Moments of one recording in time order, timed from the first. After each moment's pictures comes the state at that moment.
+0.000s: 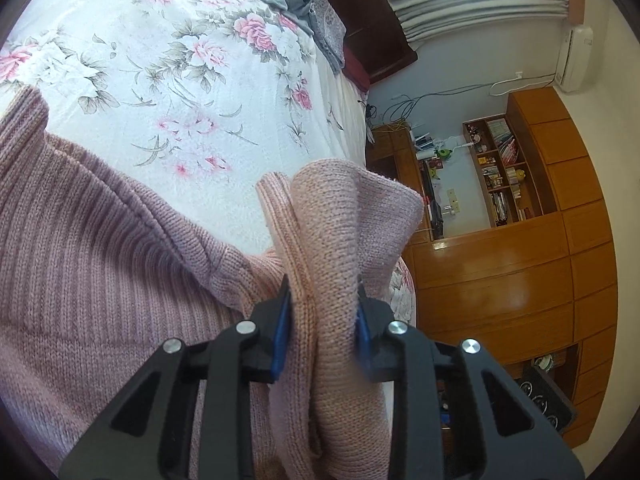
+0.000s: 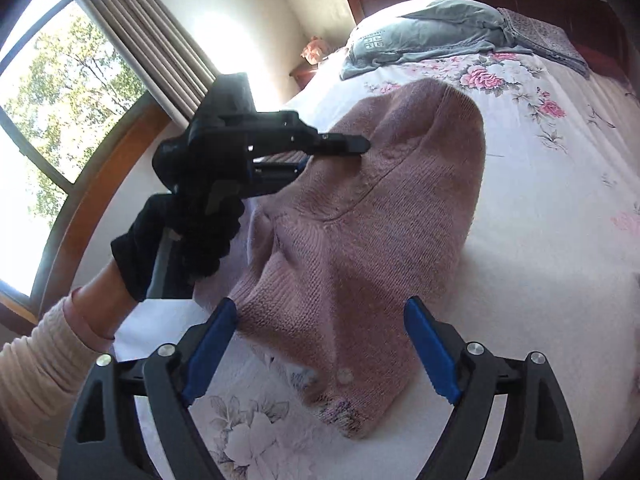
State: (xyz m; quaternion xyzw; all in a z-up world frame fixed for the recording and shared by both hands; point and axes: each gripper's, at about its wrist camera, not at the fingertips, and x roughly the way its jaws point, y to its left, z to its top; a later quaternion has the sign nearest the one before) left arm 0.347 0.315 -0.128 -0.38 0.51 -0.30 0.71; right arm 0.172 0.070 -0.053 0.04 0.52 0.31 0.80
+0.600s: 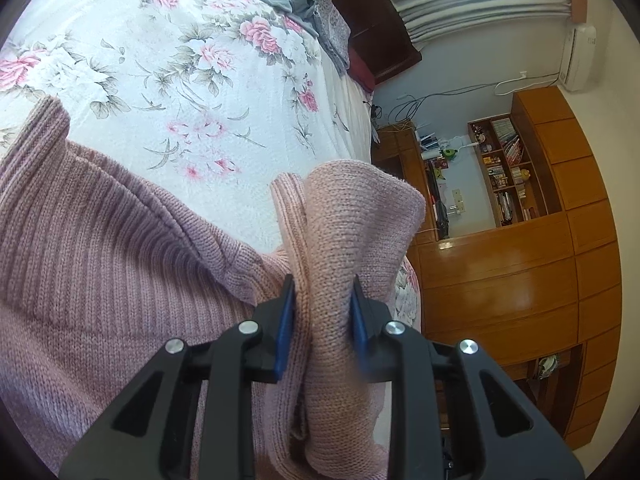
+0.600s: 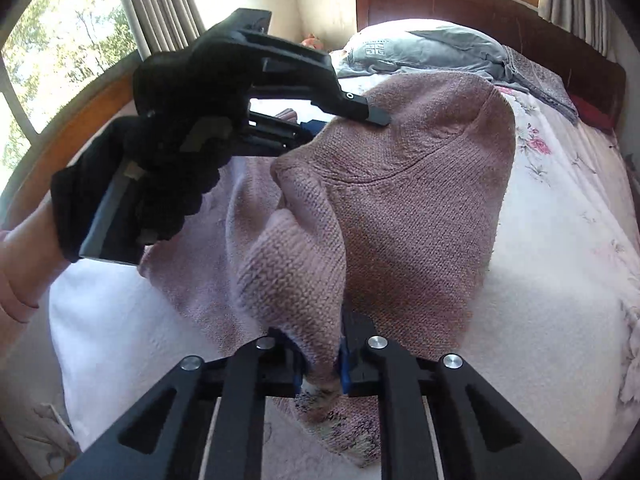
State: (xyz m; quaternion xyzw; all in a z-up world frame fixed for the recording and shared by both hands) left arm 0.342 0.325 -0.120 -0.38 0.51 -0.30 0.71; right arm 0.140 0.117 -0.075 -0.04 0.48 0.27 0.83
